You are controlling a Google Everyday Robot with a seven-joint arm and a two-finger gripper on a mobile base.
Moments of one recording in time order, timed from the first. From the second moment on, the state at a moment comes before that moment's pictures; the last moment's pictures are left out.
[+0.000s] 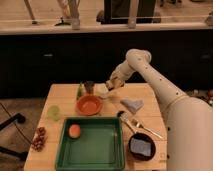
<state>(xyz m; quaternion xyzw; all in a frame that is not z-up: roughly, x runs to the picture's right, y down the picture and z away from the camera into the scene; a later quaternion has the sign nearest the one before) 0.057 -0.051 0.896 -0.15 -0.27 -0.16 0.94</state>
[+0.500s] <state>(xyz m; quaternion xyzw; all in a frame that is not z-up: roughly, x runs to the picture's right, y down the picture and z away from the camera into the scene) 0.045 -0.058 0.890 -0.14 -0.29 -0.23 0.92</state>
